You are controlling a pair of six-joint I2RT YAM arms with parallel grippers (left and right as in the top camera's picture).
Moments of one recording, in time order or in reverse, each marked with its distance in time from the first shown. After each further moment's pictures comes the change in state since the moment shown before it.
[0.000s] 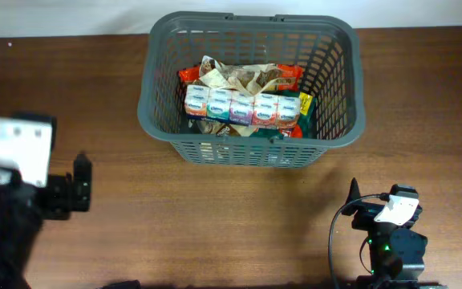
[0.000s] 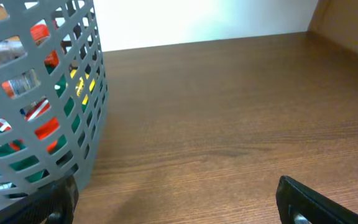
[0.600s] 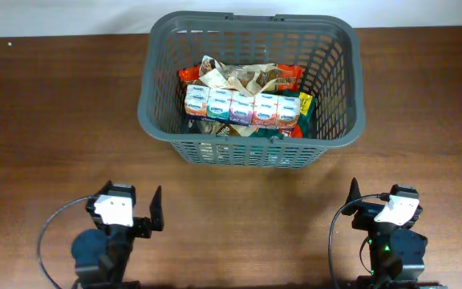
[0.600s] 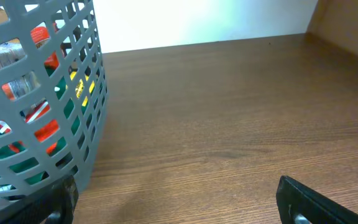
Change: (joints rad) left arm -0.052 -0.840 -1.566 0.974 0.218 -0.259; right arm 0.000 -0.003 -0.002 0.006 0.002 0.000
